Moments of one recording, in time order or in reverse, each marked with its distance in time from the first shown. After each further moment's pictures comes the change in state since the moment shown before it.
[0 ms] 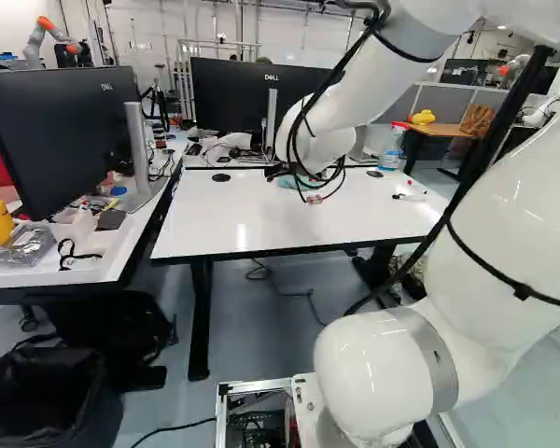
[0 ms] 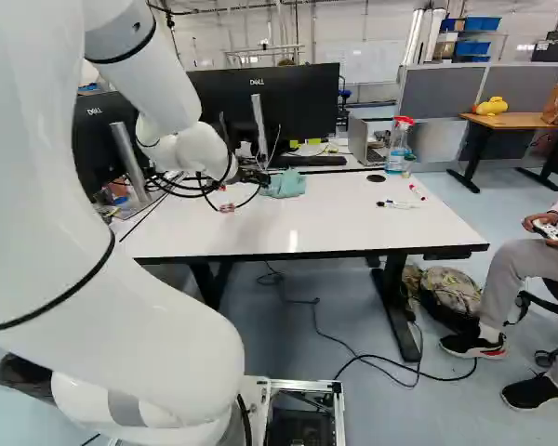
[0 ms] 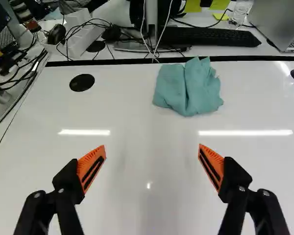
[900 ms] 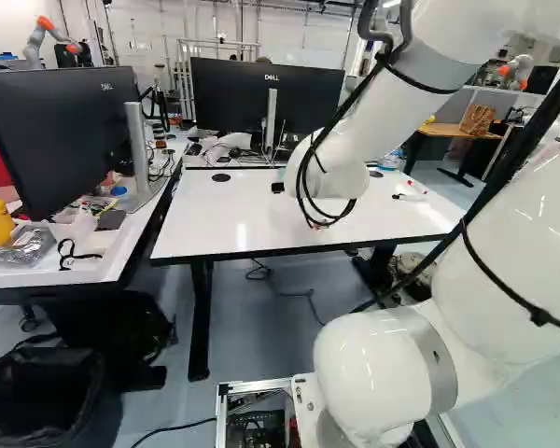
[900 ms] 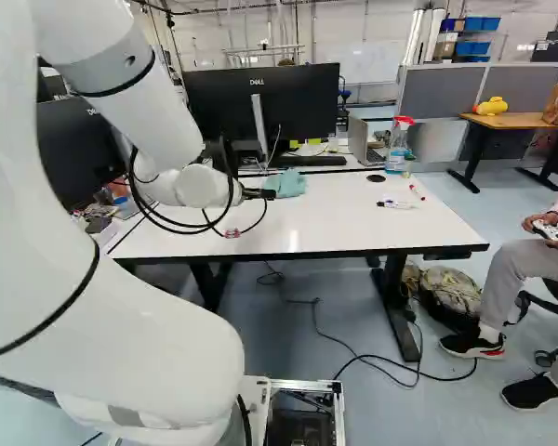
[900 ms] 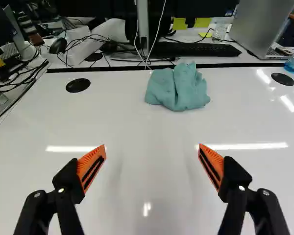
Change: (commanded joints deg) arm -2.0 4.8 13.7 -0.9 18.3 0.0
